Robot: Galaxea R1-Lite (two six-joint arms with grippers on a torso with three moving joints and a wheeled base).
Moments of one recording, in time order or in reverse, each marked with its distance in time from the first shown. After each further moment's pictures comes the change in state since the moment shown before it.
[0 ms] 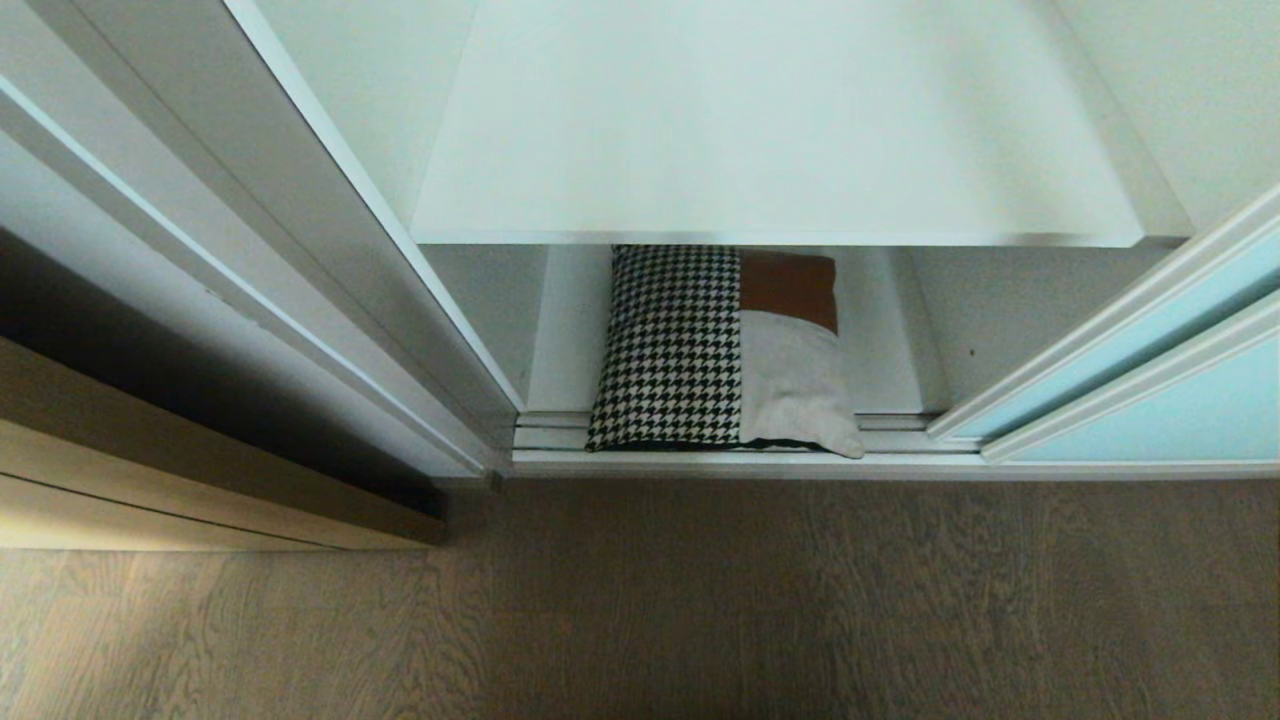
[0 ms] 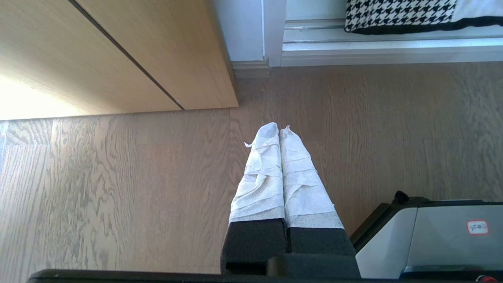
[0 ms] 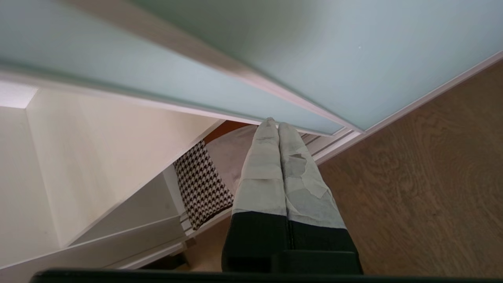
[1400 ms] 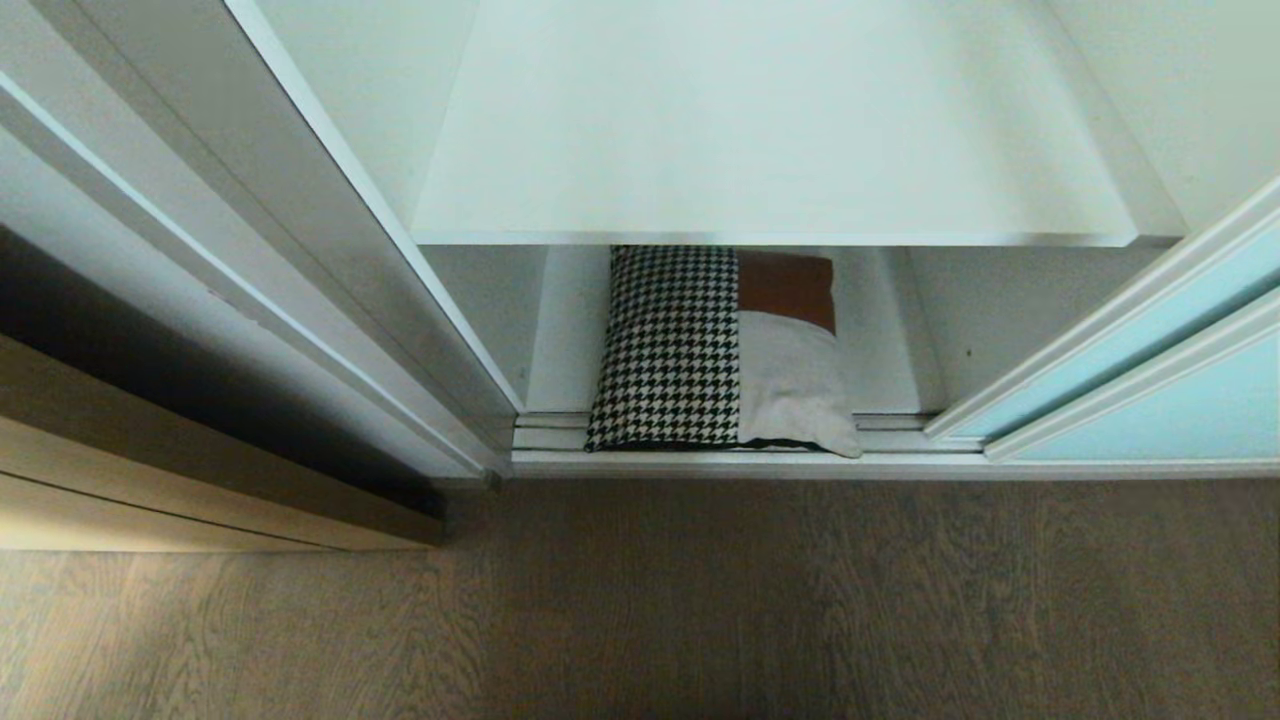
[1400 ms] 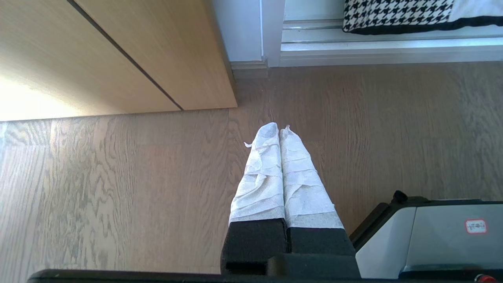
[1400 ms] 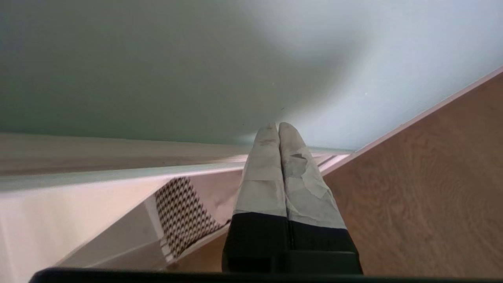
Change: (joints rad) left arm 0.000 0.000 0.000 0.000 0.000 0.000; right arm 0.338 0.108 0.002 -0.237 -0.366 0.107
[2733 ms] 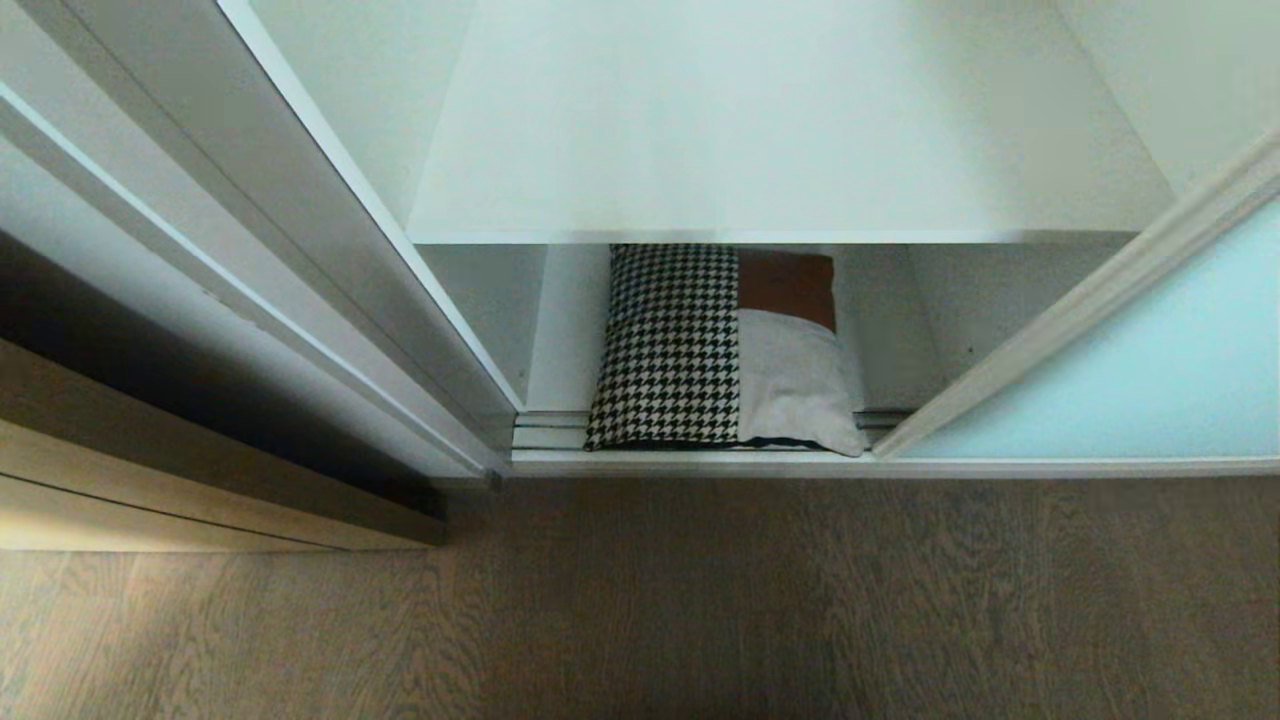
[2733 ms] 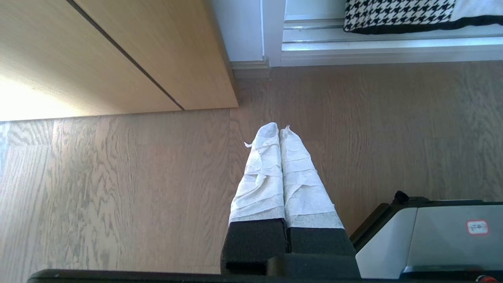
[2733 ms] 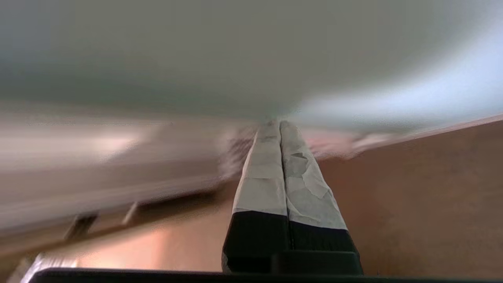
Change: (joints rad) left arm 0.000 0.000 0.000 0.000 0.000 0.000; right arm 0.627 -0.310 0.278 -0.002 -0.125 -0.019
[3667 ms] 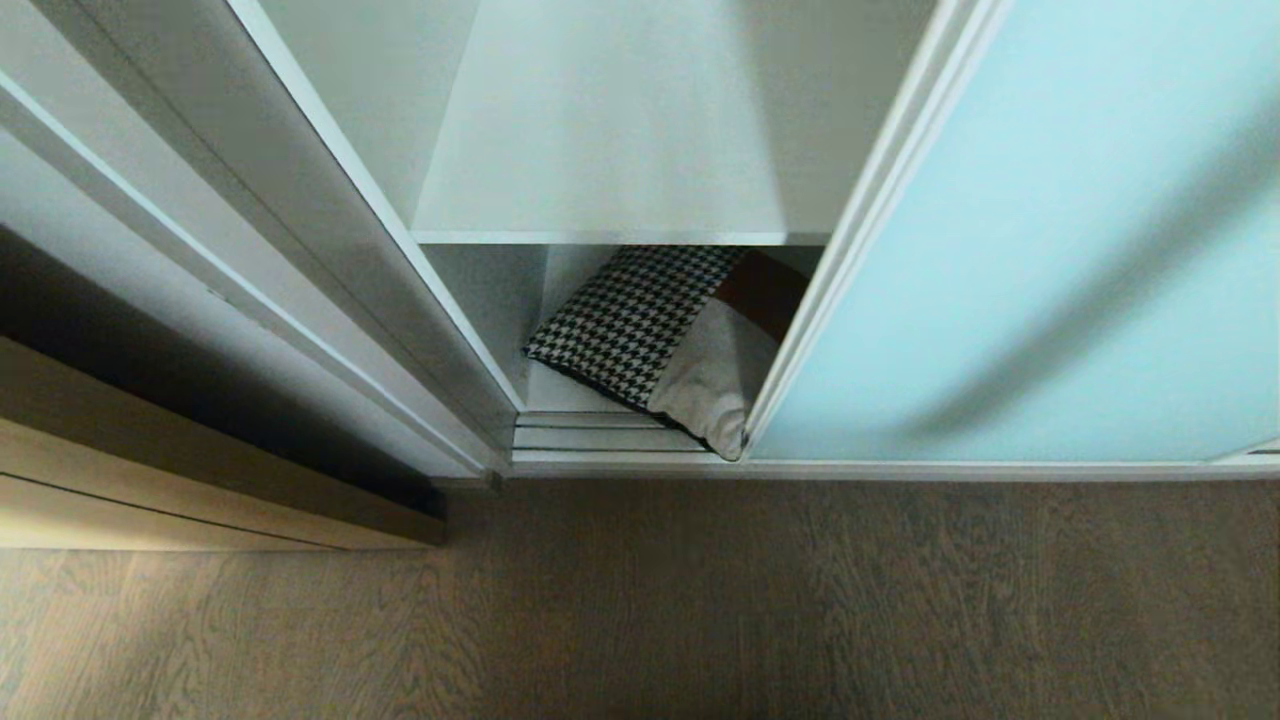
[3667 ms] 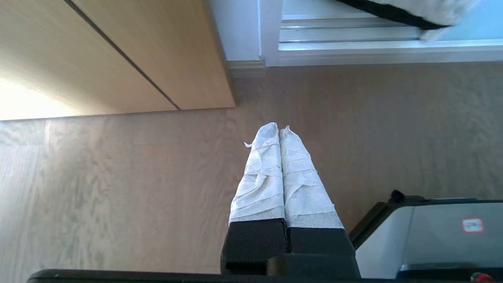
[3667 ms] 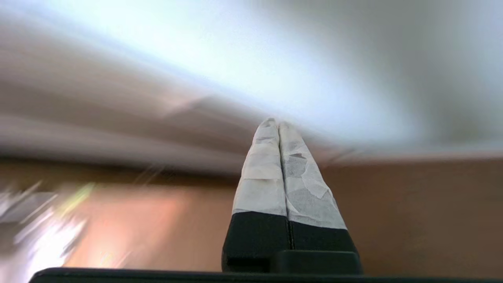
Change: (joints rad) left arm -0.002 0.000 0.000 0.000 0.000 0.000; right arm 0.107 -0.322 0.124 0.007 -0.201 -0.004
